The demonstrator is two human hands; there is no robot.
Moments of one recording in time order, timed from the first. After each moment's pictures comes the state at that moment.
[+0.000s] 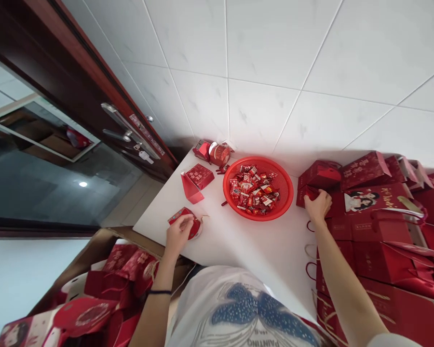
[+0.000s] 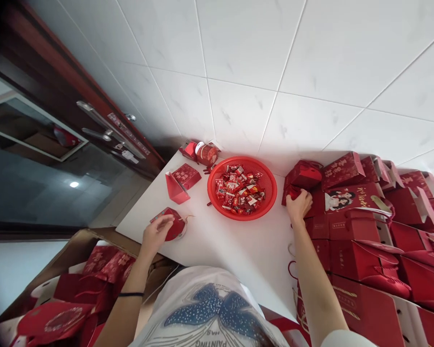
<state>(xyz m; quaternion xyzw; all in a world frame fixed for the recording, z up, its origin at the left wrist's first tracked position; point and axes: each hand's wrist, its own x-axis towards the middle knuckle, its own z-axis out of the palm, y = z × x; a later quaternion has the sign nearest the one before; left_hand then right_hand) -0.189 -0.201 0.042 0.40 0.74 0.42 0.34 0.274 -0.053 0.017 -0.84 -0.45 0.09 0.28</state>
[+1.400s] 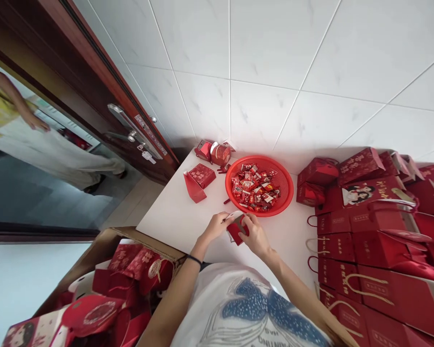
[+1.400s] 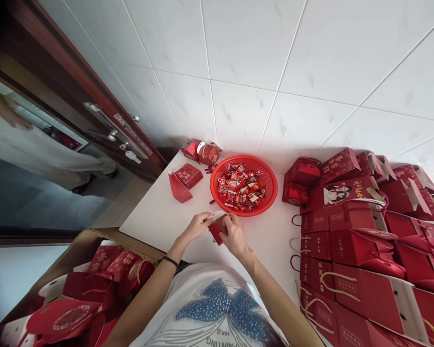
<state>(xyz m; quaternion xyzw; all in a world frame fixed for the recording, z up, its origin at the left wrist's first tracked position) -0.110 -0.166 0.036 0.62 0.57 0.29 0.46 0.076 -0.189 0.029 -0.54 -0.73 0.30 0.29</state>
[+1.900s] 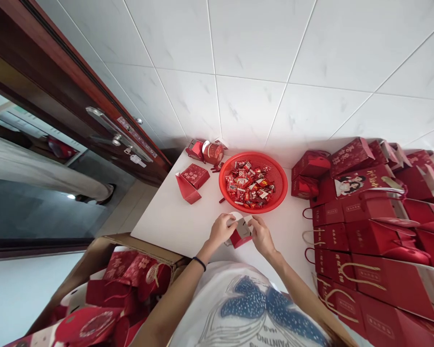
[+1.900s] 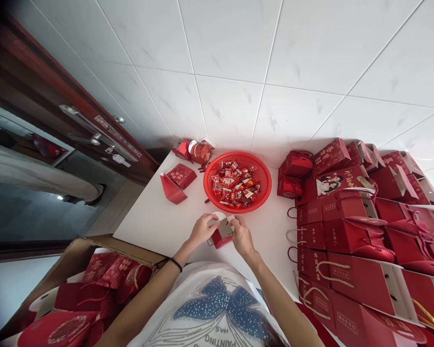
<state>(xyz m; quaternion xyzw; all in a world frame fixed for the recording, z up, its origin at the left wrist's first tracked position) -0.079 -0.174 0.003 0.61 0.63 0.26 0.40 0.106 -0.202 0.001 -0.59 -0.68 0.30 0.33</state>
